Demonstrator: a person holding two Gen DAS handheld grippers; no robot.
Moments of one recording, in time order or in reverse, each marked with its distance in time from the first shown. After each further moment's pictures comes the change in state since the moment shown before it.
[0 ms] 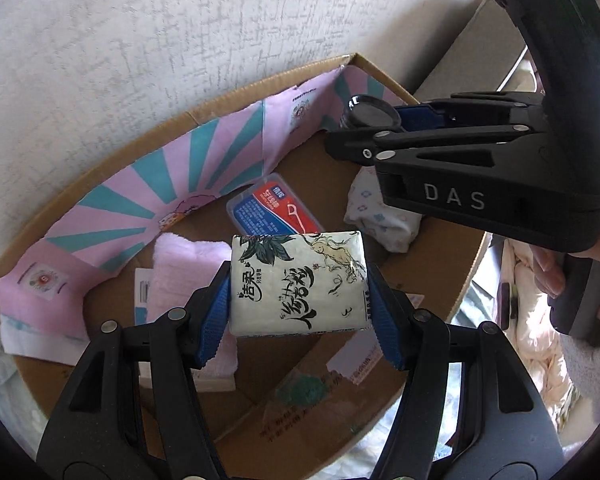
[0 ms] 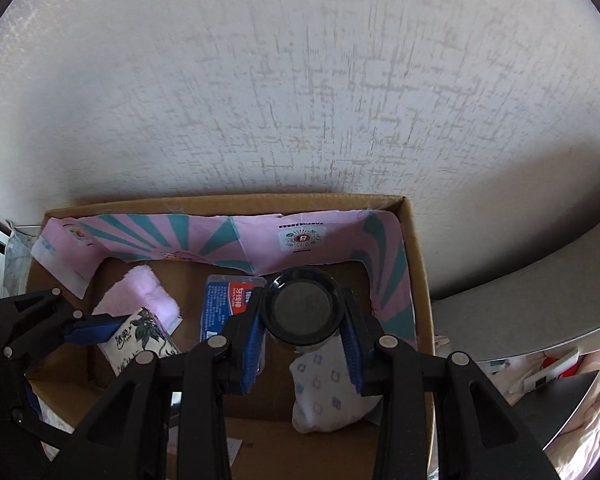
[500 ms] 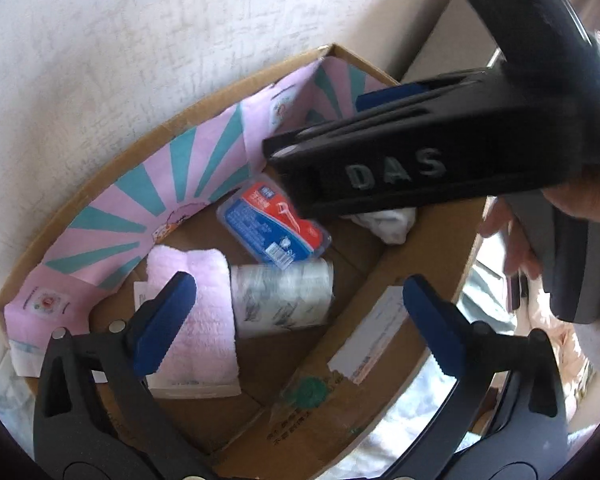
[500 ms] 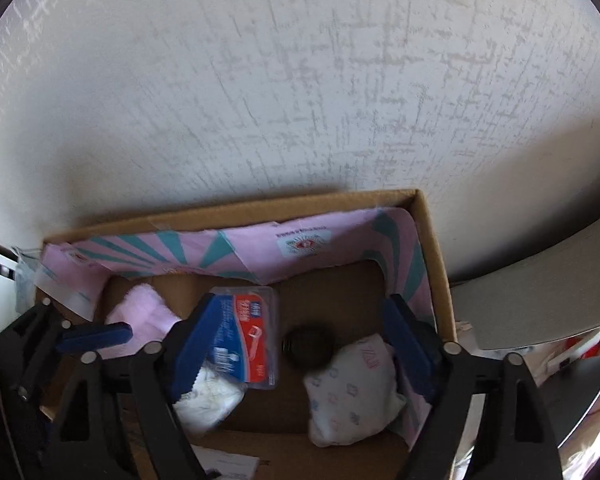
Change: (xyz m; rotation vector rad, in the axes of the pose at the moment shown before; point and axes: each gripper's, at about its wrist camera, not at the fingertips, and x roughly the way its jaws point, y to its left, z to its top) left arm 0.006 -0.015 -0.002 0.083 0.019 0.015; right arm 0.008 -0.006 0.009 0.101 0.048 0.048
